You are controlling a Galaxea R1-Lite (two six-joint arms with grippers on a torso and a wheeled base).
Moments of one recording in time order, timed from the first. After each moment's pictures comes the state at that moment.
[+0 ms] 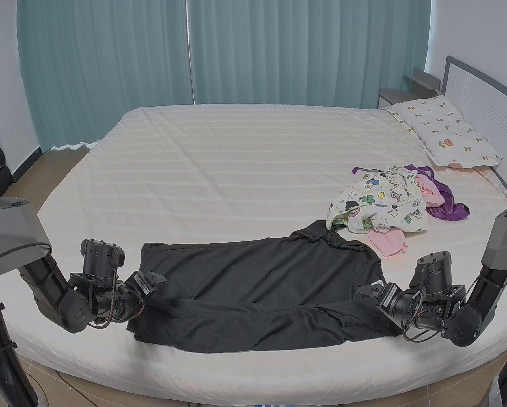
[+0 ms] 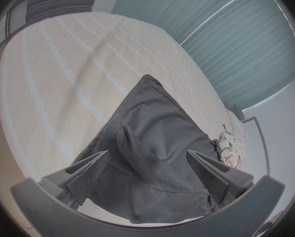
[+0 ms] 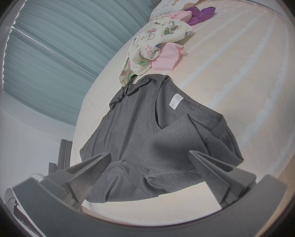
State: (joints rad) left arm -0.20 2.06 -0.51 -0.78 0.01 -0.86; right arm 0.34 2.06 -0.33 -1.06 0.00 0.92
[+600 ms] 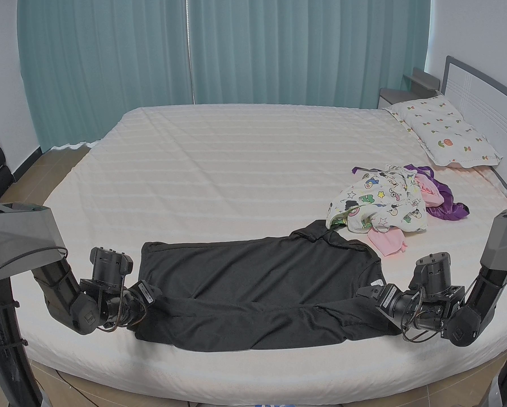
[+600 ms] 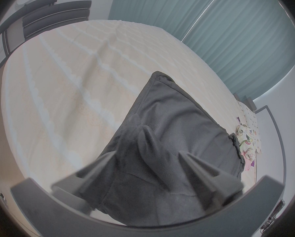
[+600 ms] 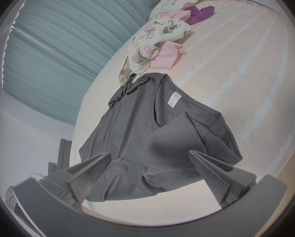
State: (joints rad) left arm -0.20 2.17 -0.56 -0.79 0.07 -0.81; right arm 0.34 2.07 -0.33 -1.06 0.00 0.92
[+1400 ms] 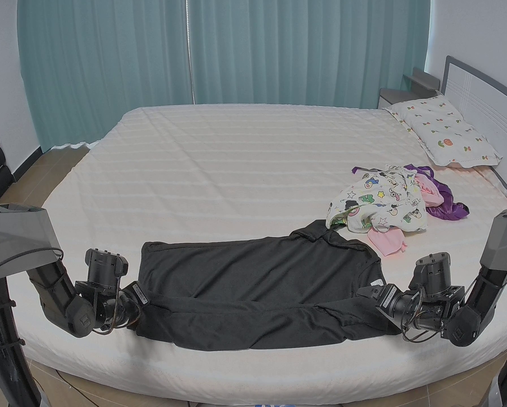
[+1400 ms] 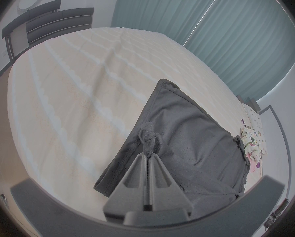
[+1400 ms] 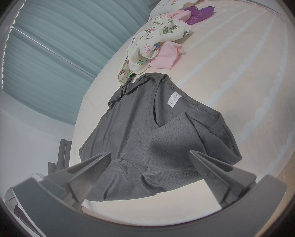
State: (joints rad) left arm -0.19 2.13 -0.50 -0.82 0.12 -0.77; right arm 0.34 2.07 -0.33 -1.06 0.00 0.92
